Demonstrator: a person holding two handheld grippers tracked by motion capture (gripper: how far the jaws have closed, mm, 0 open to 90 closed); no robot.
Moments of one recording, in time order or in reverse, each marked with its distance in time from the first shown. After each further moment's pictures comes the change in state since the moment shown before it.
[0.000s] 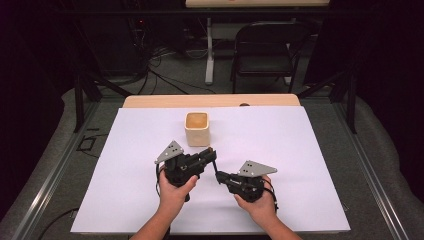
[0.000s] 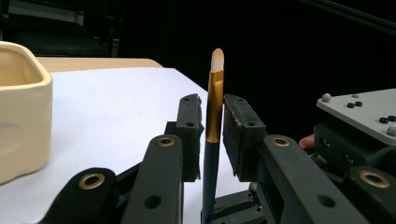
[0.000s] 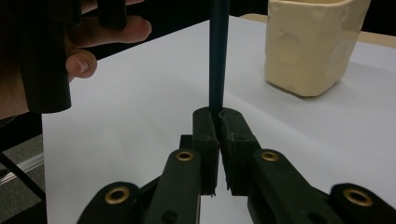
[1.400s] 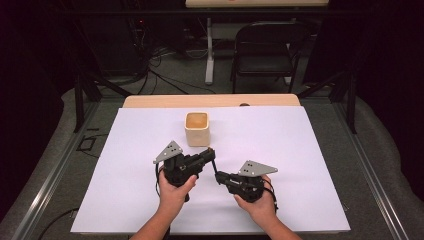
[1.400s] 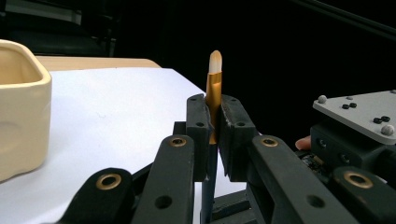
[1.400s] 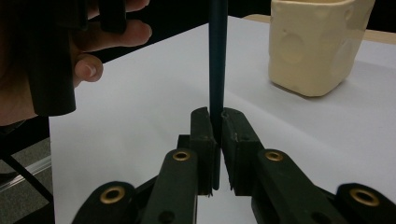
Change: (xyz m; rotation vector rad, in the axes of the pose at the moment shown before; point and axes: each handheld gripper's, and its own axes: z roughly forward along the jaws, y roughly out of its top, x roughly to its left) left arm 0.002 0.000 -0.002 0.002 -0.013 -0.011; right arm 0.000 0.000 0.000 -0.007 0.016 0.021
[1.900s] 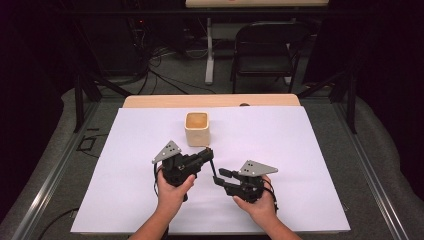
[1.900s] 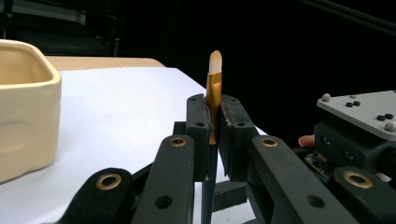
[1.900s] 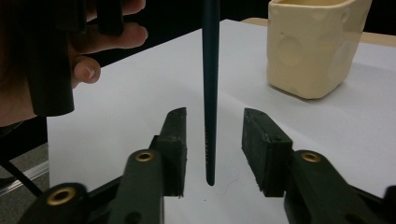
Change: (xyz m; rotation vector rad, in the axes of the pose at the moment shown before) left arm 0.003 0.000 -0.003 0.002 0.015 0.006; right arm -0.001 -0.001 0.002 -0.020 -0.005 0.002
